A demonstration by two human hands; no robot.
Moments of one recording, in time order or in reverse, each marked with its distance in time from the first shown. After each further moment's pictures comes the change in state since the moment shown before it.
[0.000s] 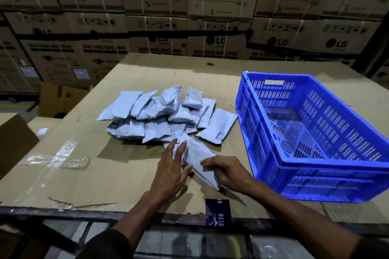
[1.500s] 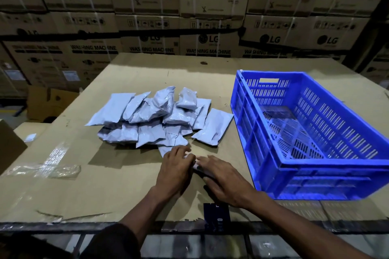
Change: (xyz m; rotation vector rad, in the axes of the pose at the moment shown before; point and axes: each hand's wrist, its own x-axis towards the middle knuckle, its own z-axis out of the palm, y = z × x) left_hand 0.032 0.014 0.013 0.300 -0.059 0.176; right_hand -0.009 -0.009 0.006 -0.311 -0.084 -0.151
